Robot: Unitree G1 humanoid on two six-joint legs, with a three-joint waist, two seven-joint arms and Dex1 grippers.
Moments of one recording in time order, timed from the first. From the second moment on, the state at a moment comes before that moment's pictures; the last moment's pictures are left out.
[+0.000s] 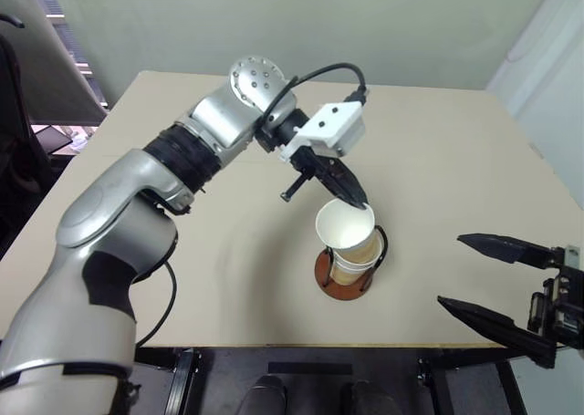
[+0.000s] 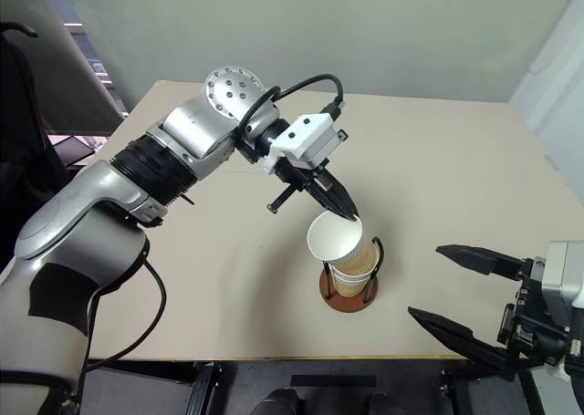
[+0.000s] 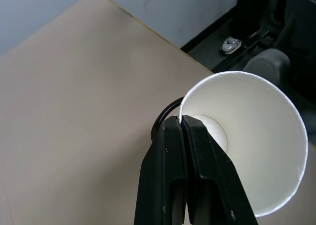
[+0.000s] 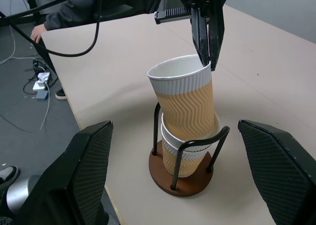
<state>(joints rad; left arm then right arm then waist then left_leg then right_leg) -1.54 0.59 -0.96 0.60 -0.72 -0.14 -1.58 0.49 -0.96 -1.01 -0.98 1.30 0.65 0.76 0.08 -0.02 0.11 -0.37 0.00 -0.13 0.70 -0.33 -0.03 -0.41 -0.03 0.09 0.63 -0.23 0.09</state>
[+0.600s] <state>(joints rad) -1.54 0.49 -0.85 0.72 -0.64 -0.15 -1.58 0.48 -0.96 -0.99 -0.98 1.29 0.63 0.75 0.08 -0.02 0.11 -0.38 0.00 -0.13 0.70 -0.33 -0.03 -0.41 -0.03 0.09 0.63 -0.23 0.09</state>
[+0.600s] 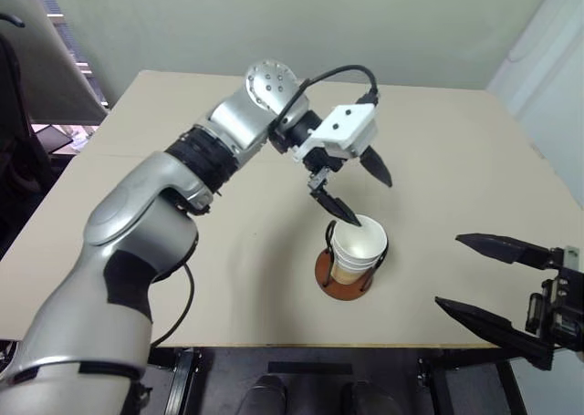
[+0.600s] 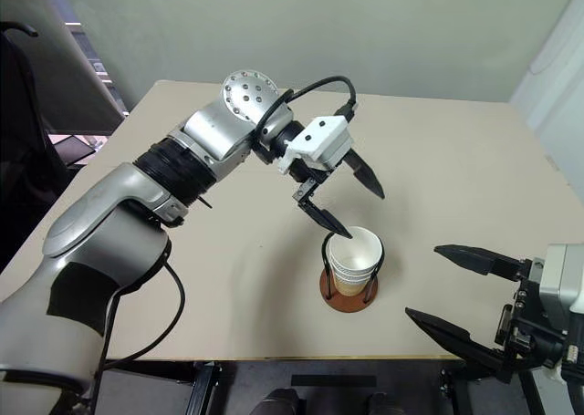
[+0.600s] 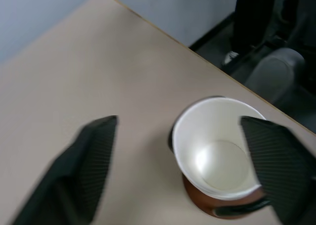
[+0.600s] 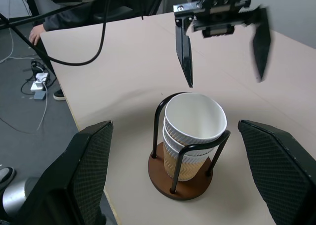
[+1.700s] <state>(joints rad) -0.22 1.18 0.37 0.00 -0.88 0.63 -1.43 -0.06 -1.16 -0.48 -0.12 0.79 0.53 1.34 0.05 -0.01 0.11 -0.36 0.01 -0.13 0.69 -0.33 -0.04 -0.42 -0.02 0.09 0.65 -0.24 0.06</state>
